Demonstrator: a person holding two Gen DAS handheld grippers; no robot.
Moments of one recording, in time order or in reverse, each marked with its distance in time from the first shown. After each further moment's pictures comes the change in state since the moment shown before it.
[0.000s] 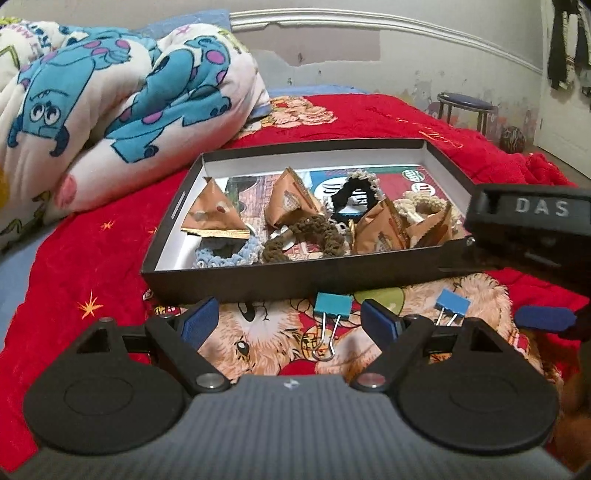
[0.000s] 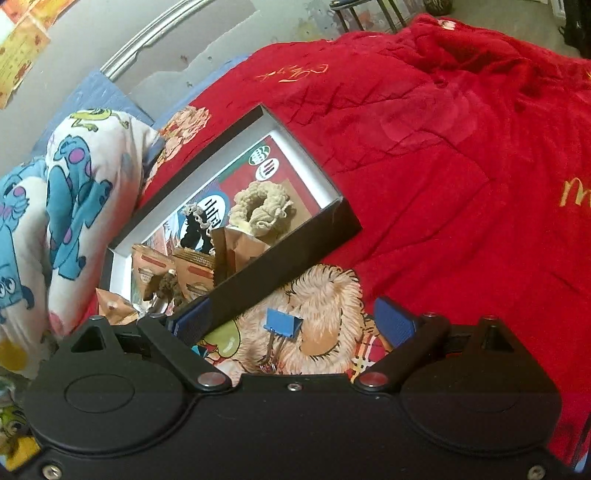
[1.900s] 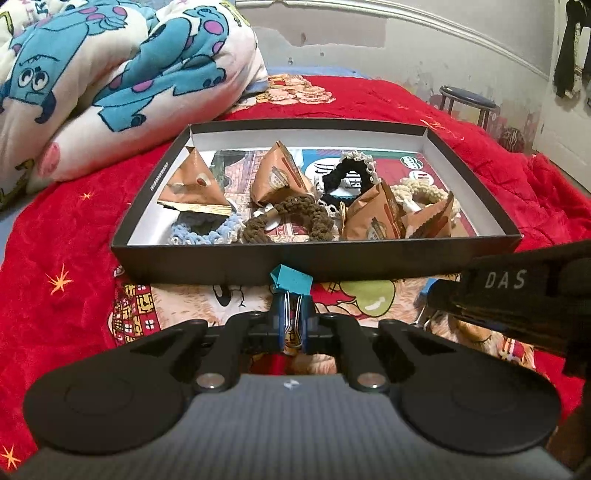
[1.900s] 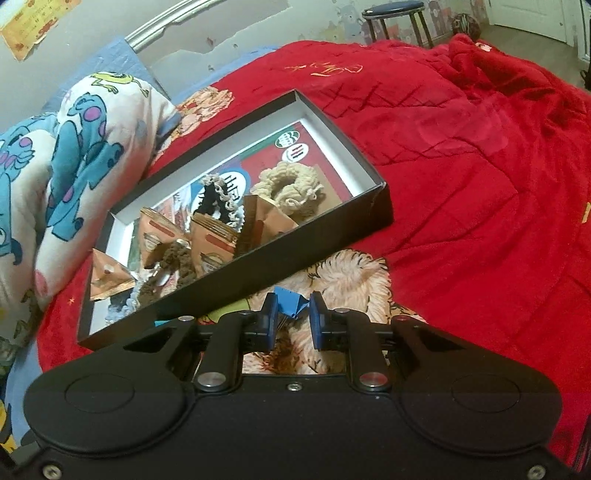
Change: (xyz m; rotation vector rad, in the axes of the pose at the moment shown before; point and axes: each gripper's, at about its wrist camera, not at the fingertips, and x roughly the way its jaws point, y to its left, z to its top) left arm 0.016 -0.005 -0.001 -0.055 0.057 -0.038; right arm 0.007 0.025 -0.015 -0.125 0.004 -0.029
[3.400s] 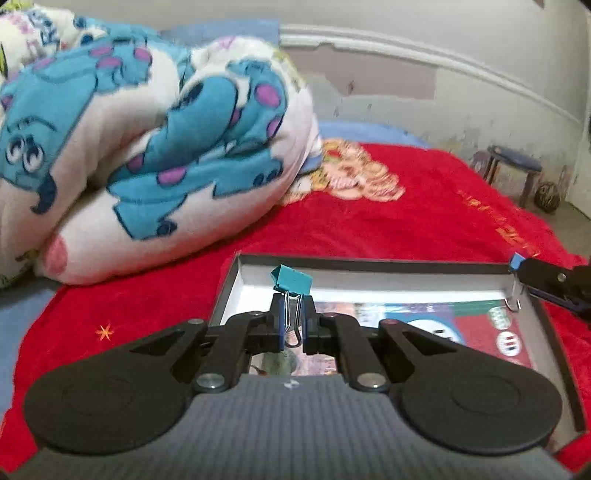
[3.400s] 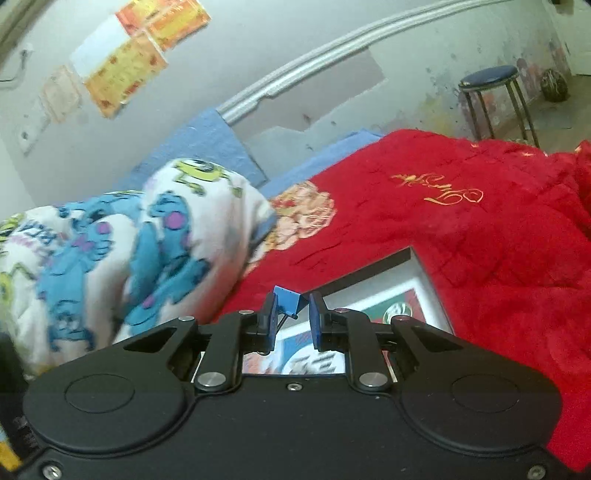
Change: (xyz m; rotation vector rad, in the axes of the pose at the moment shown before) left arm 0.068 0.057 0.129 -0.085 -0.098 0.092; right arm 0.054 0.027 0.140 -0.081 -0.204 0.310
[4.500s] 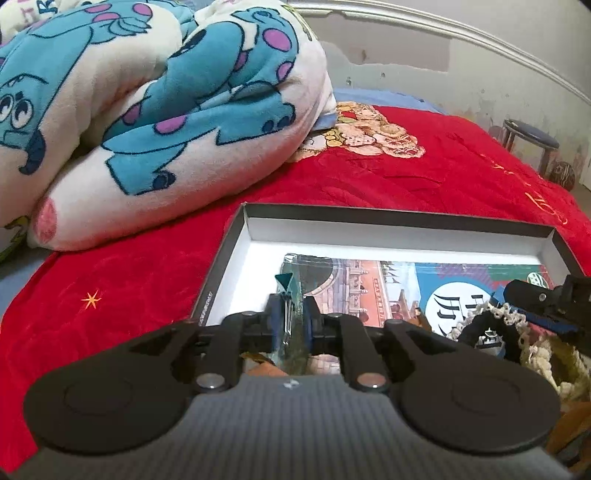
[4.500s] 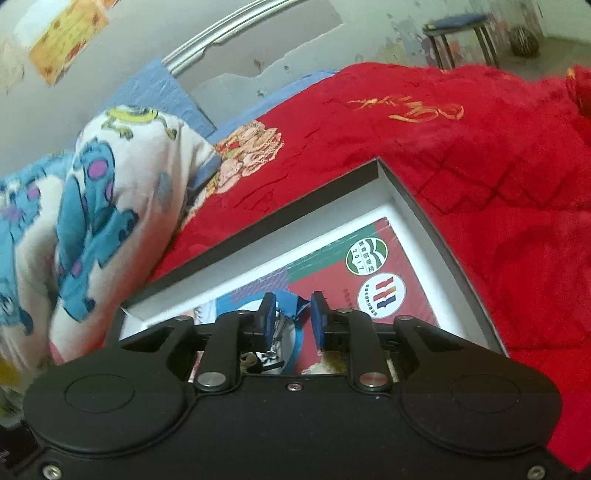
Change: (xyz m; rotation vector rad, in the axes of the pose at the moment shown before) left arm 0.030 0.000 -0.026 0.013 0.058 0.033; right arm 0.054 -0.031 -0.042 0.091 0.115 -0.085
